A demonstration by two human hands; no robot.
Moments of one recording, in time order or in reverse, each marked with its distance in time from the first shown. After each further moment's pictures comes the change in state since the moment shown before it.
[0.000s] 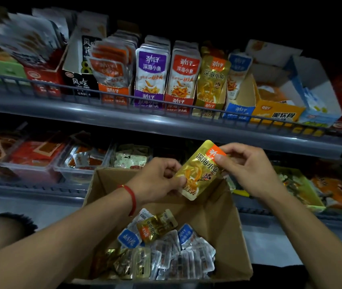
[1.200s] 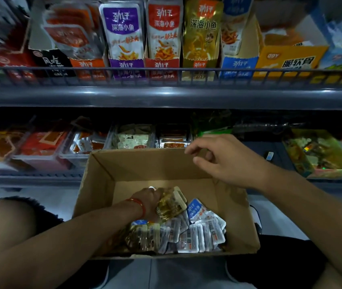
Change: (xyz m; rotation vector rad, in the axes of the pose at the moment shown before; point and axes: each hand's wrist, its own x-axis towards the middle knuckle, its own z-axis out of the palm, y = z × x) left_hand 0.027 -0.174 0.025 1.126 -0.383 -0.365; right_hand 0.001 0.029 0.022 -0.532 -0.337 -0.276
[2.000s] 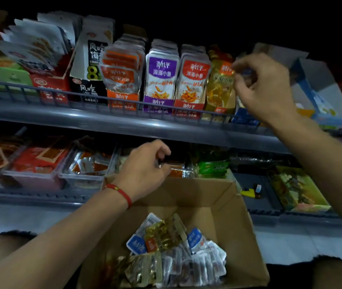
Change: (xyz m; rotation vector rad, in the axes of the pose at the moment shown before) left_hand -0.122 -0.007 -0.163 -0.636 0.819 0.228; right_hand 0.112 -0.024 -0.132 -0.438 0.727 -0.018
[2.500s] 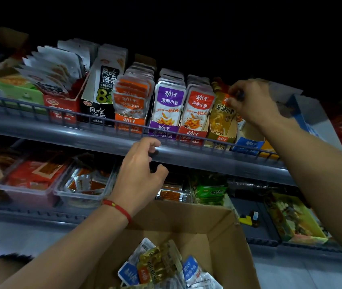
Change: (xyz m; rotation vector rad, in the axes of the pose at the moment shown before) left_hand 0.011 0.009 -0.018 -0.184 0.328 0.000; right_hand 0.058 0.017 0.029 -0.153 -0.210 0.171
